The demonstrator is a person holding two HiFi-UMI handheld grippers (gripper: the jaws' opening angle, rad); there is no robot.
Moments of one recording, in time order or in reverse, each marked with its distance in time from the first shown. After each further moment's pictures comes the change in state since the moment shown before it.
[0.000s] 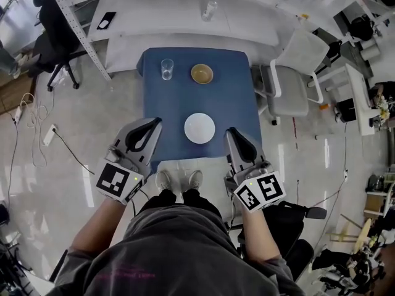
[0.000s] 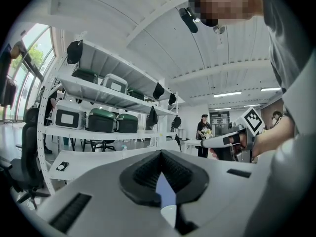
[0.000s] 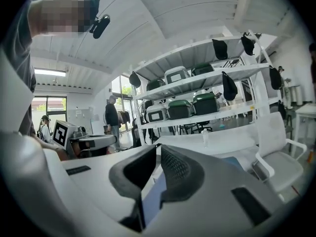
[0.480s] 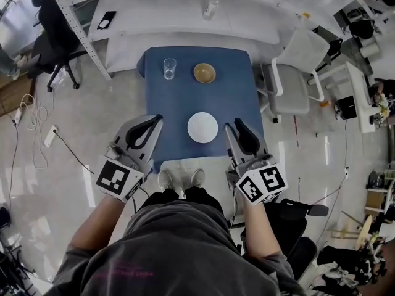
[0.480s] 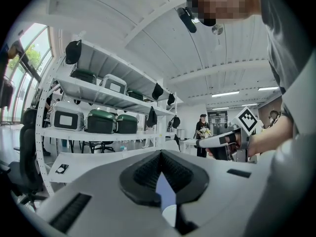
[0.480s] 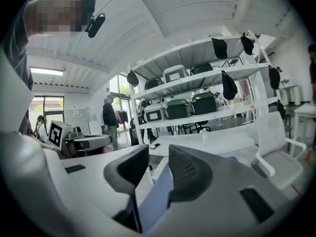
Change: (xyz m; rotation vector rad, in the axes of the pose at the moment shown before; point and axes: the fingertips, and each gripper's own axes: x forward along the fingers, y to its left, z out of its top) left arm -0.004 0.018 0.004 0.013 -0.001 -0.022; right arm 0.023 0.001 0.003 0.007 0.009 -0.026
